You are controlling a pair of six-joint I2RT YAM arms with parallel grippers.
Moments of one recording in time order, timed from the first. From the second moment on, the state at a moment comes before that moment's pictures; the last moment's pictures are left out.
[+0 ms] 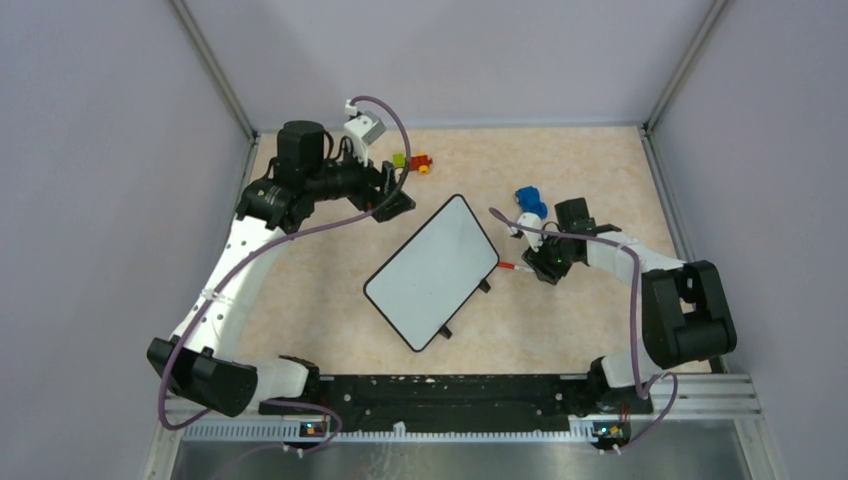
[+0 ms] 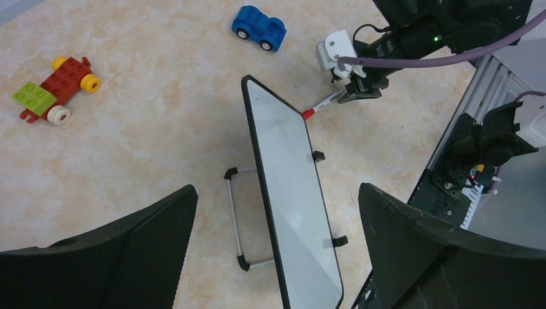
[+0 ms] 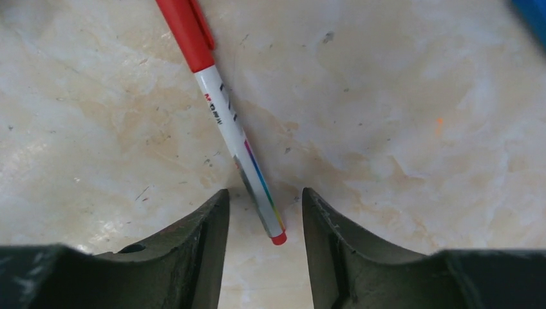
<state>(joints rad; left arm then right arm) -0.33 1.29 1.45 -0.64 0.65 0.03 0.21 1.48 0.79 -0.44 -0.28 -0.73</state>
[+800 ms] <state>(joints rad) -0.28 1.34 1.45 -0.63 0.72 0.01 0.23 1.46 0.74 -0.40 -0.28 -0.78</state>
